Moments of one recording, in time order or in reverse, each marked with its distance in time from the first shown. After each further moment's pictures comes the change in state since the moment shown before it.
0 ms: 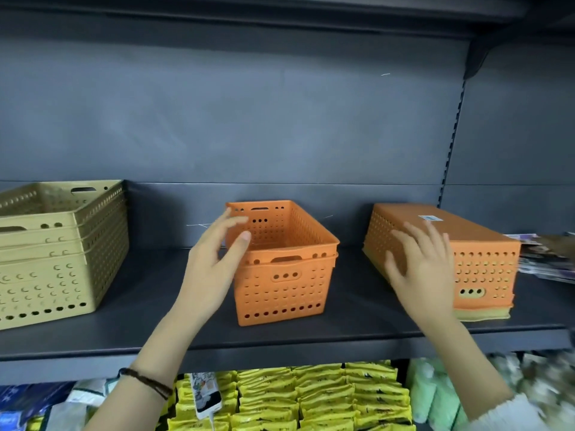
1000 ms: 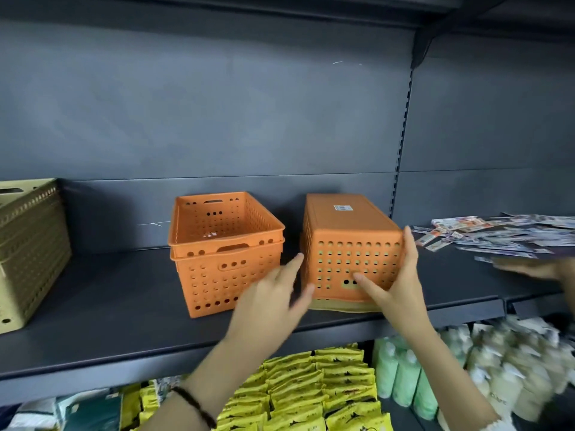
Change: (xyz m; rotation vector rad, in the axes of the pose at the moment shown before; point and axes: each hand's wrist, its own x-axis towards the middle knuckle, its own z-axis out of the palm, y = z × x) left_hand -0.049 0.045 0.115 0.516 -0.344 0.272; right_hand -0.042 0.034 -0.024 0.610 -0.135 0.360
